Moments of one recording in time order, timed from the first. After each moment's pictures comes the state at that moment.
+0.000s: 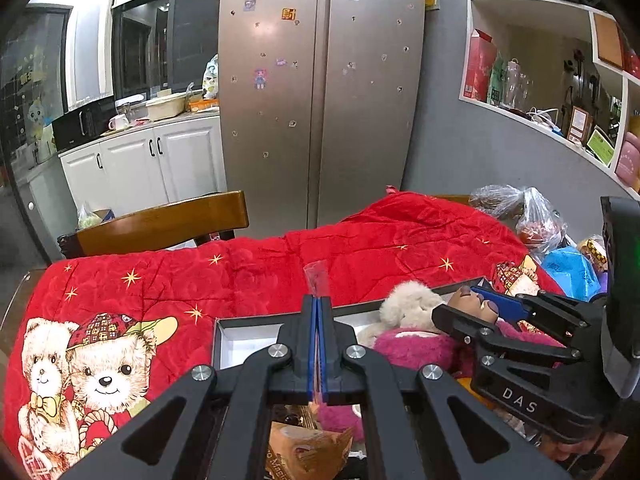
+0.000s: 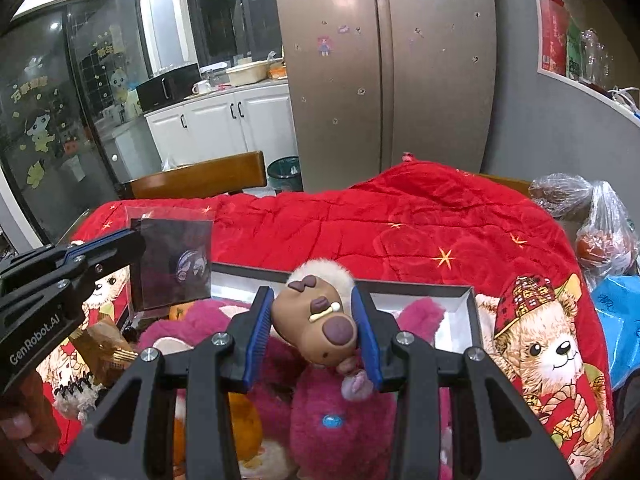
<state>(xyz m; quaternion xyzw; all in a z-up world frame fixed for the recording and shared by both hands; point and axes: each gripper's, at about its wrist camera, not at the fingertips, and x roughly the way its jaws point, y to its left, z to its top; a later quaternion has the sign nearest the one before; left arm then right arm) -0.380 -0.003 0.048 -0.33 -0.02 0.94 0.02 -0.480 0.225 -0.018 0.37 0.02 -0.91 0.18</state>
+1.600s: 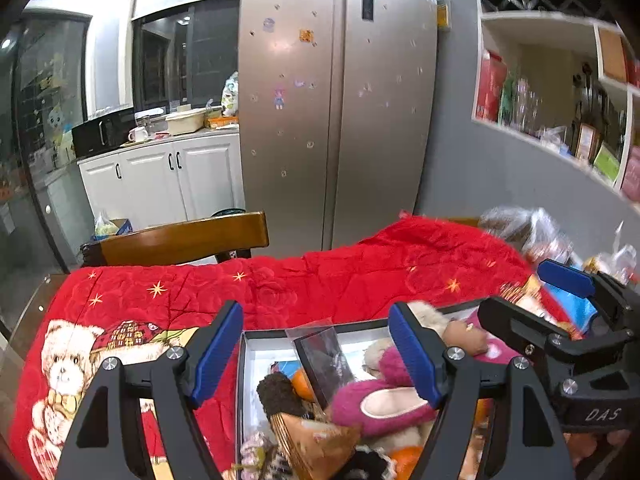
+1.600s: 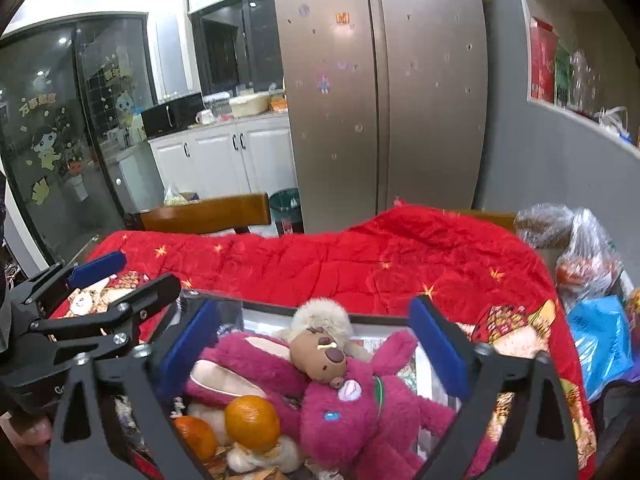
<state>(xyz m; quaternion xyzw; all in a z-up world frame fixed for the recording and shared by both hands) -0.354 -0.012 0.079 -0.29 -0.04 0.96 -0.01 -0.437 0.231 0.048 0.29 0.02 -0.94 0.18</state>
